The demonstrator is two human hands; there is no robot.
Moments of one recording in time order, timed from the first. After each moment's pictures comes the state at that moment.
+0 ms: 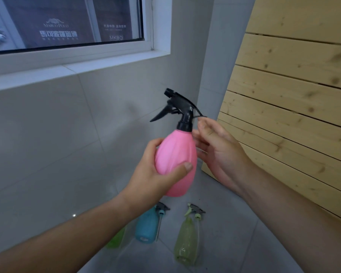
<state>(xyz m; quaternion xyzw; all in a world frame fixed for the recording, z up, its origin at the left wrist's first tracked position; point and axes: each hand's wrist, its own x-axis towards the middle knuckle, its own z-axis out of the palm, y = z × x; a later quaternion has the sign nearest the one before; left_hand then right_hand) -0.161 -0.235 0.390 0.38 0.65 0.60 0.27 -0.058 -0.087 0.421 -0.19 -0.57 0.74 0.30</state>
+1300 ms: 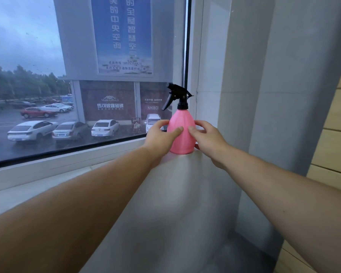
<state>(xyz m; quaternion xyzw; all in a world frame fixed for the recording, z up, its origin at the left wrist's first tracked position) -0.468 -0.037 0.549 0.29 0.70 0.65 0.08 -0.384 0.088 0.544 -0.18 -0.77 0.52 0.33</state>
